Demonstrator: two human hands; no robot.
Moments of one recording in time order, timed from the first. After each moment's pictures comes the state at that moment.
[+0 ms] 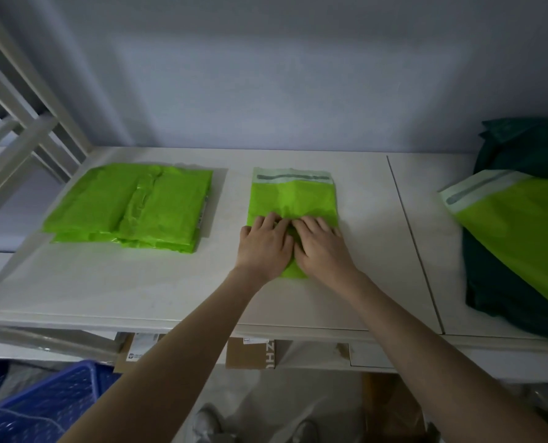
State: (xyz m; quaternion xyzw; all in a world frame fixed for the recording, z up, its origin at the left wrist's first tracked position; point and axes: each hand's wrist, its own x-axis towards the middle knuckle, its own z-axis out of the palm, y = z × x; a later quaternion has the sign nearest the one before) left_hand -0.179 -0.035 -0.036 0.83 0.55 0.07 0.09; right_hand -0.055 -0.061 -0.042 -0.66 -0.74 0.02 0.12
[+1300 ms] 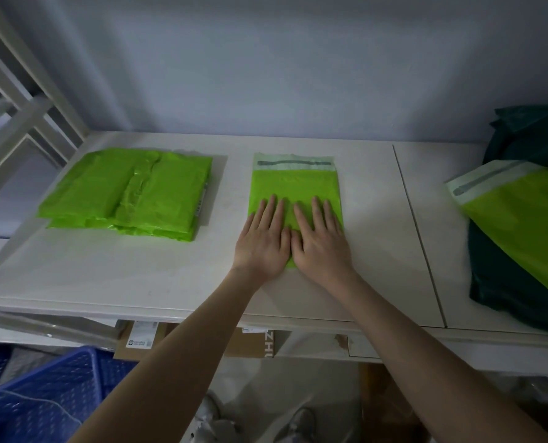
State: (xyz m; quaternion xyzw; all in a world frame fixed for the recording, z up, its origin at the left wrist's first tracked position) left_hand -0.183 -0.039 -0.060 0.82 0.55 0.10 0.13; right_hand -0.062 -0.063 -0.065 -0.71 -0.69 0.04 0.13
